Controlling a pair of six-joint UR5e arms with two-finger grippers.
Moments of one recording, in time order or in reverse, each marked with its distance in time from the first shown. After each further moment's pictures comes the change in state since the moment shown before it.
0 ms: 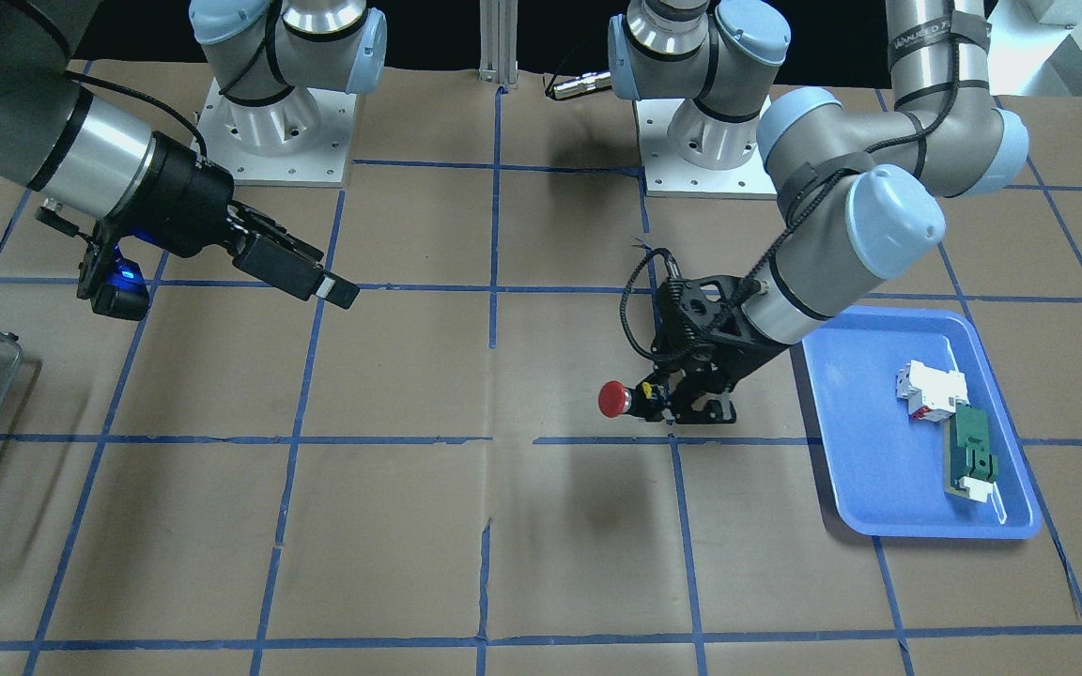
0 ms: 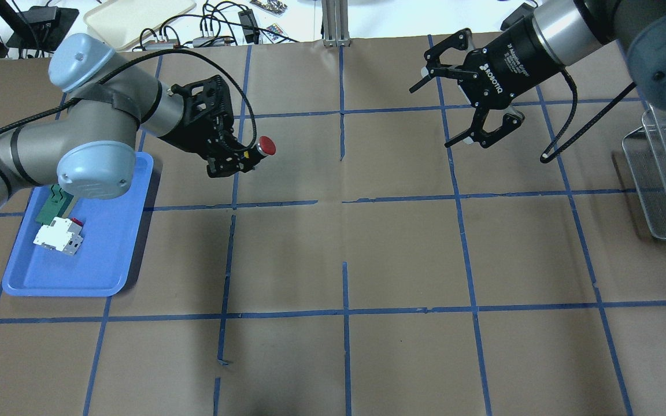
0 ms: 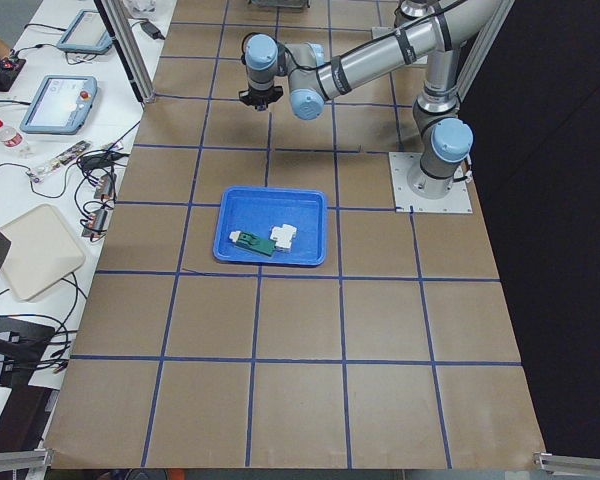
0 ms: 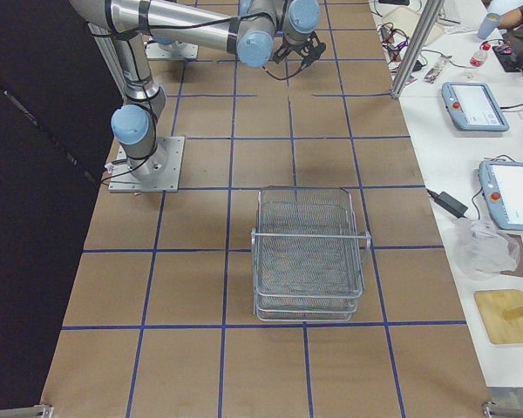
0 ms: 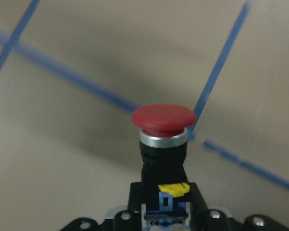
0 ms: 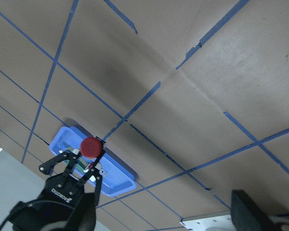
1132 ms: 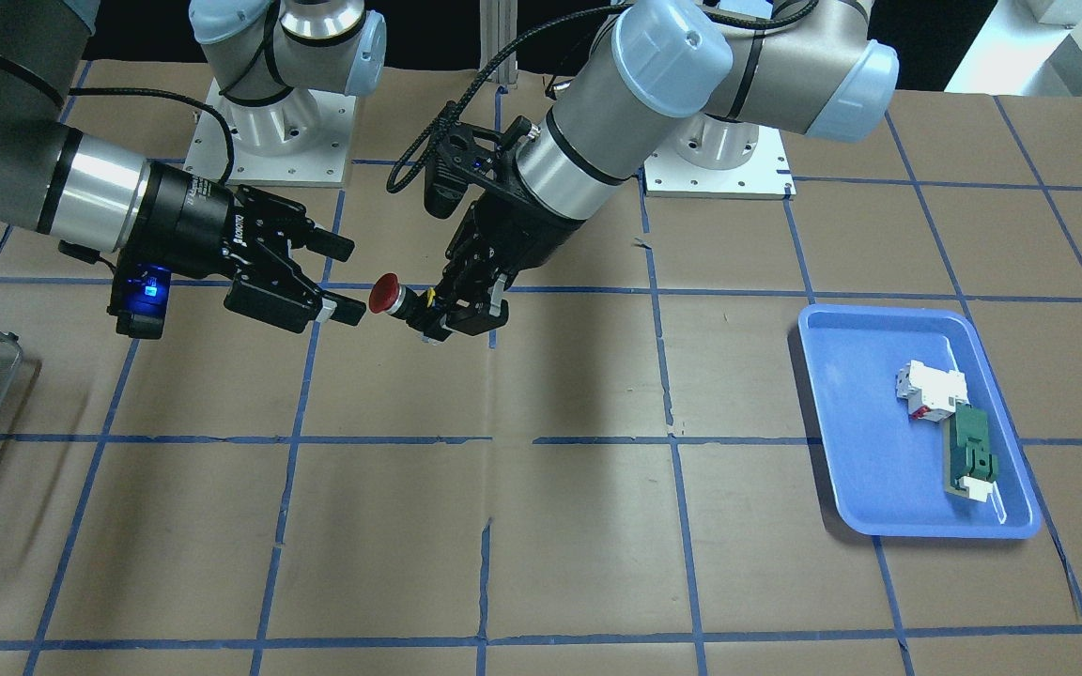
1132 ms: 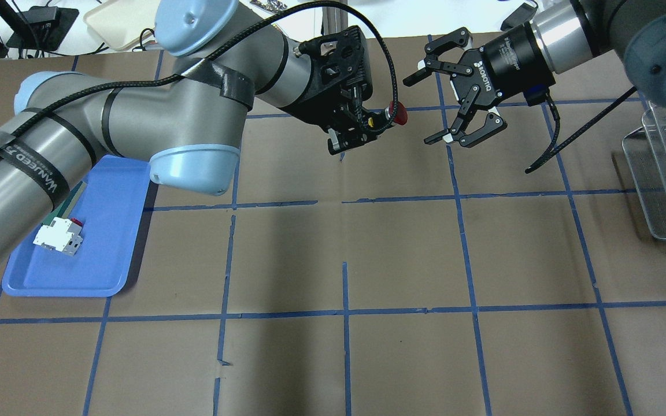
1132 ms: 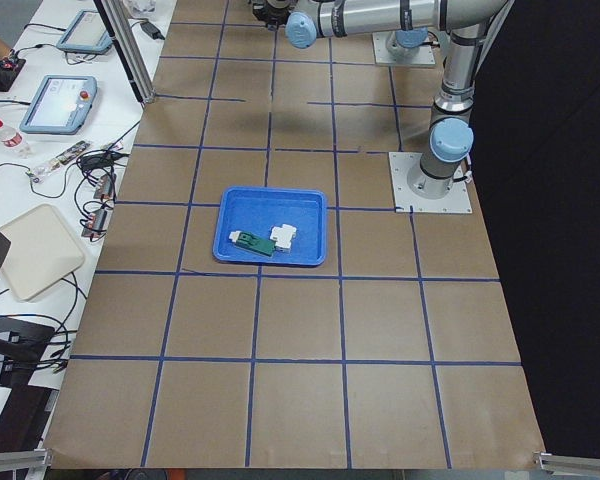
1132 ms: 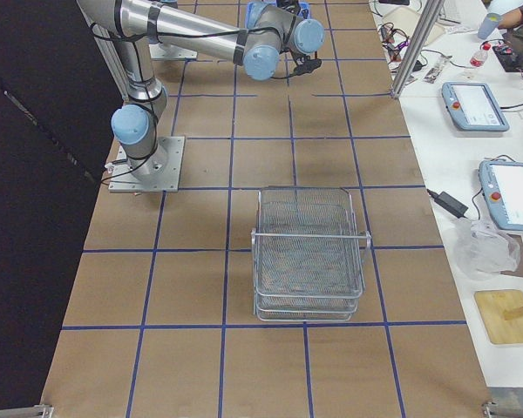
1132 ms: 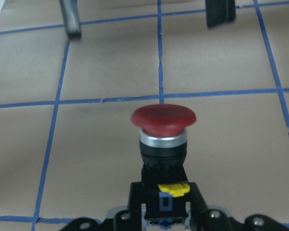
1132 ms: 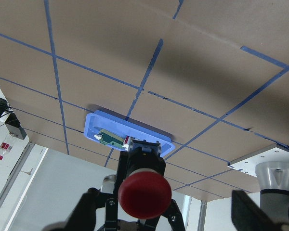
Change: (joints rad) left arm -0.314 0.011 0.166 0.116 -0.047 -0.272; right arm -0.021 0.038 0.004 0.099 0.159 0.195
